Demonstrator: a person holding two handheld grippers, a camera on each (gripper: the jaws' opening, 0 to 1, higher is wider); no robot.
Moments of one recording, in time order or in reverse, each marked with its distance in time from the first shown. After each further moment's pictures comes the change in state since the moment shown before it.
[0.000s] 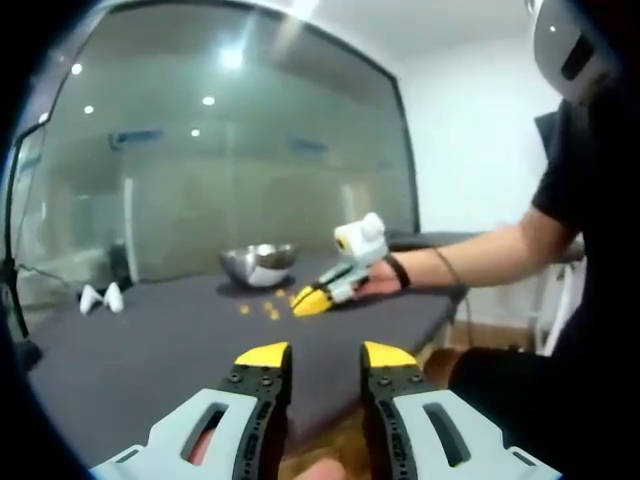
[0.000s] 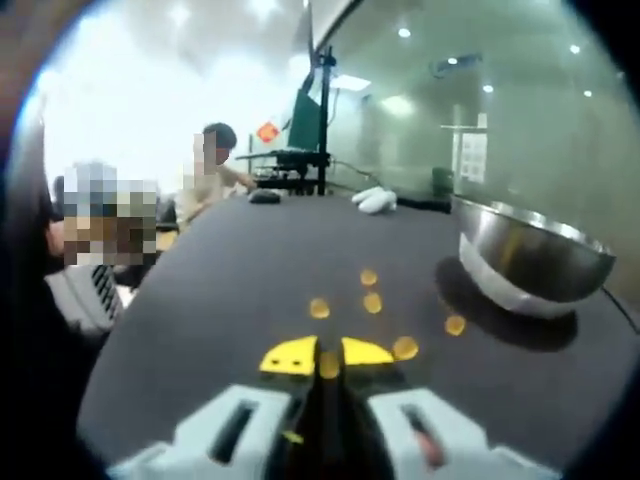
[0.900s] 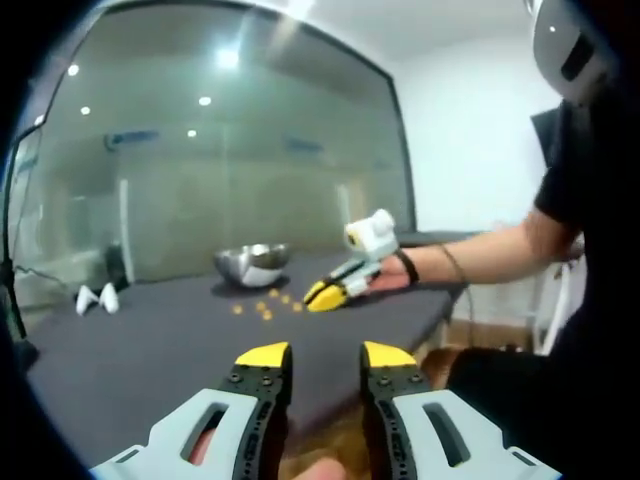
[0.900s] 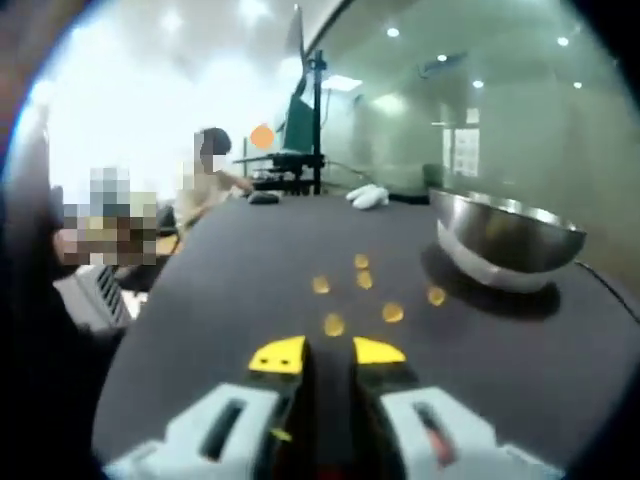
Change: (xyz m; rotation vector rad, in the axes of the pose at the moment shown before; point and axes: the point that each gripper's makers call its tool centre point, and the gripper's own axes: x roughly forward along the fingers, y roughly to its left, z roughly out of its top) left arm 0.001 -0.007 -0.003 -0.002 0.000 -0.007; right arm -0.024 0.000 -0.007 0.038 0.012 0.002
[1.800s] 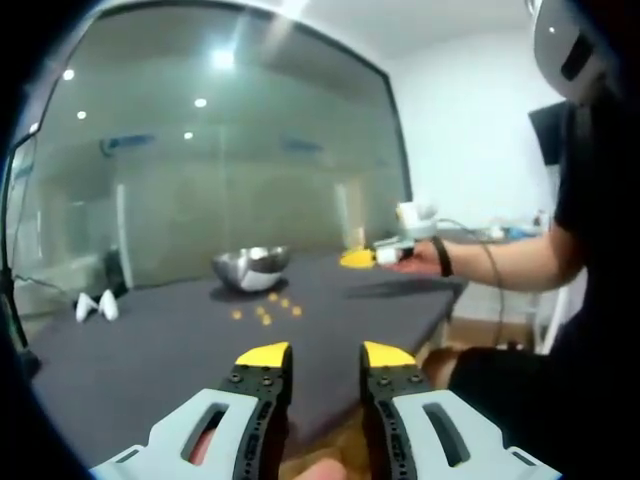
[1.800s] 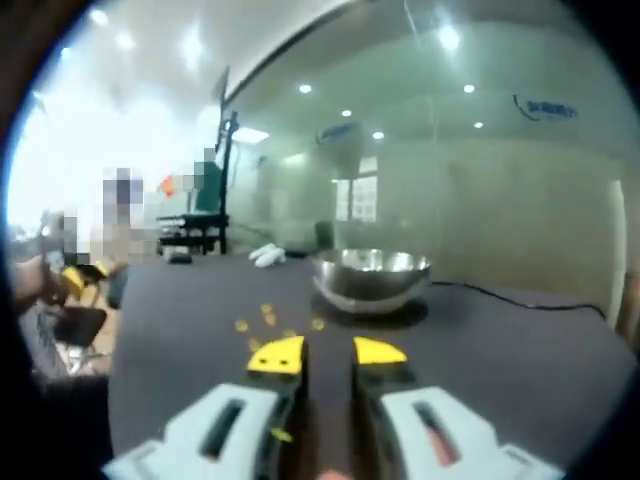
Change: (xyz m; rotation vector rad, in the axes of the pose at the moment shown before) left arm 0.007 -0.003 0.007 0.023 0.001 -0.012; right arm -0.112 -0.053 0.008 0.088 -0.213 -0.439
